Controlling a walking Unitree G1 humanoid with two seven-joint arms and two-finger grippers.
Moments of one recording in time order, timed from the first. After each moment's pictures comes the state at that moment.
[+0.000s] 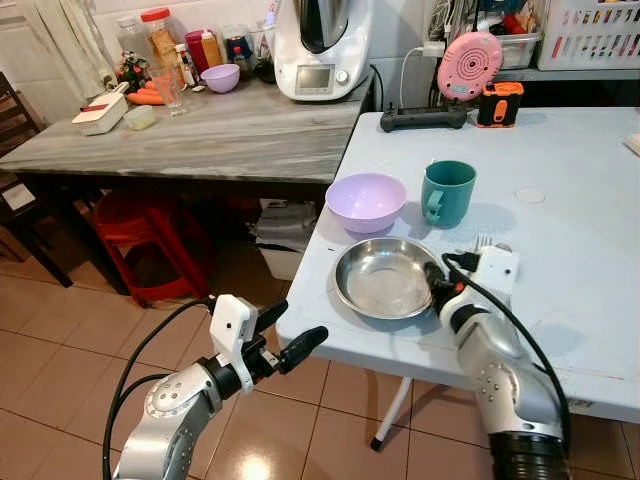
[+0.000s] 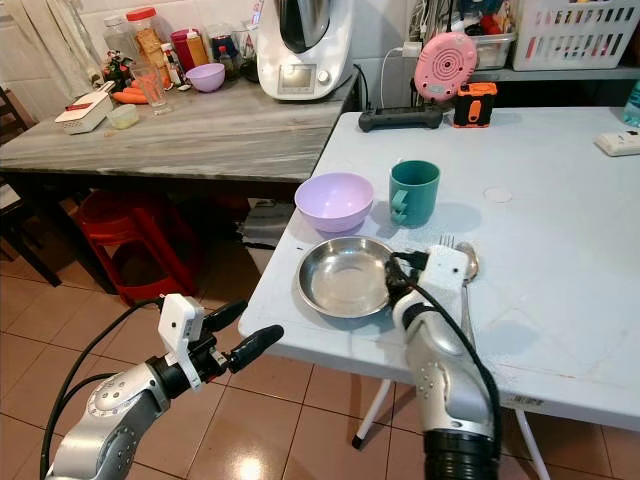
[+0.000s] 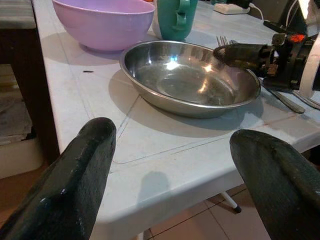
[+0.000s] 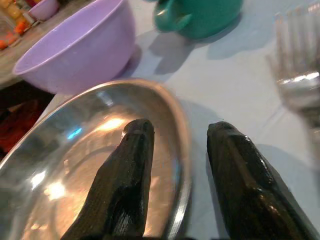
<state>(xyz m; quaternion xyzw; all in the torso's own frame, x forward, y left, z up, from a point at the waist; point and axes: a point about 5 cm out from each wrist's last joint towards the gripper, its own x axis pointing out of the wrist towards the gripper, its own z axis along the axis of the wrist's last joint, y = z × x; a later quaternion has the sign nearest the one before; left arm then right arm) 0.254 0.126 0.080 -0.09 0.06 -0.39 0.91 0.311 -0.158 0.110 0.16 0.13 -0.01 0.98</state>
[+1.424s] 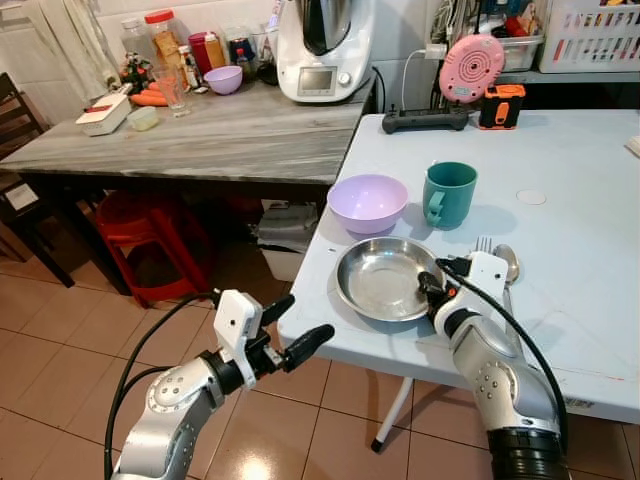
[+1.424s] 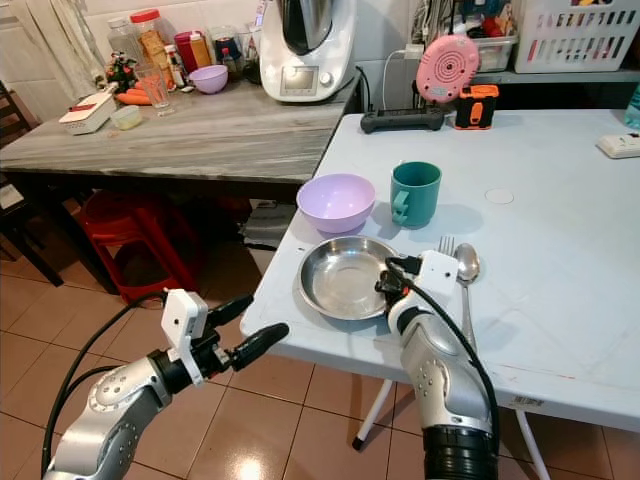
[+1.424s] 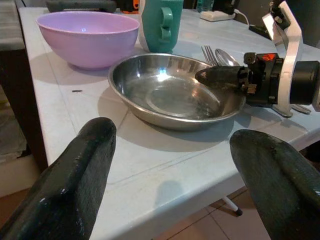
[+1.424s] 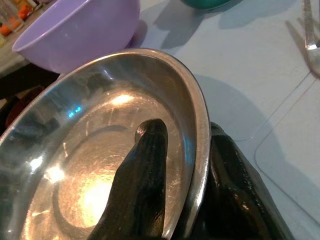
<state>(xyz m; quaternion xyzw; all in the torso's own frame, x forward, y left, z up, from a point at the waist) 0.256 0.122 0.089 -0.08 0.04 -0.41 0.91 0.313 -0.159 0.102 0.18 0.16 -0.01 0.97</state>
